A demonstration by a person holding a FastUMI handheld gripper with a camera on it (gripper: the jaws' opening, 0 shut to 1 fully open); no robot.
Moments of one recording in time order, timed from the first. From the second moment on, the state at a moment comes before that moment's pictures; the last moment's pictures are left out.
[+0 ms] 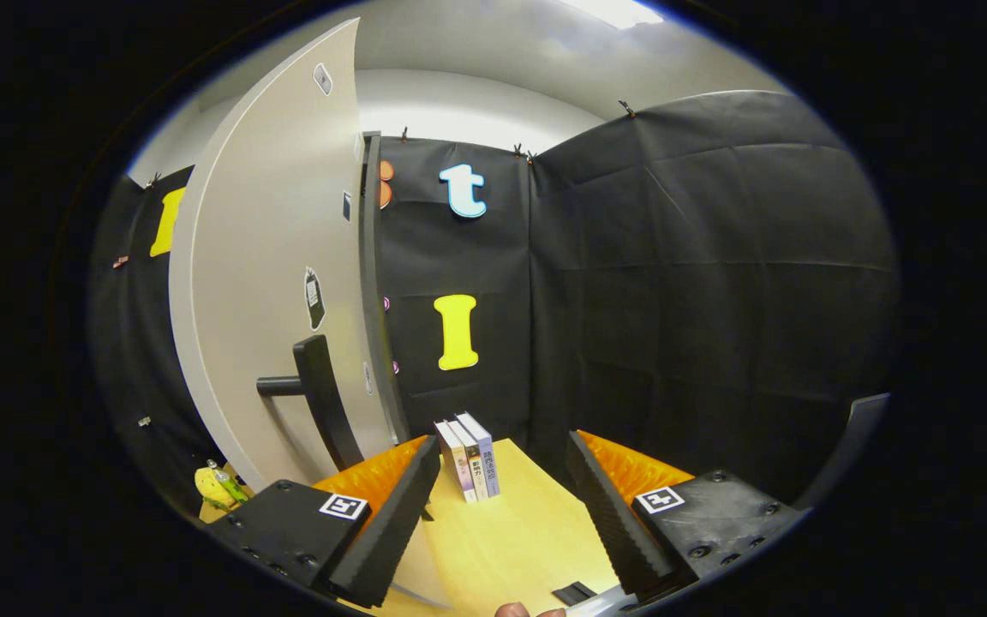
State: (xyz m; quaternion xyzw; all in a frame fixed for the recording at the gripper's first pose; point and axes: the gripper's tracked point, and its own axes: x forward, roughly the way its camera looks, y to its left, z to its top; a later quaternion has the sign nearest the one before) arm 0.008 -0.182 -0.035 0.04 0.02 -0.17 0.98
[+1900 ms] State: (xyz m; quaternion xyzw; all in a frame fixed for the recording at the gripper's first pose) arm 0.093 0.070 -0.029 0.04 0.01 0.01 1.00
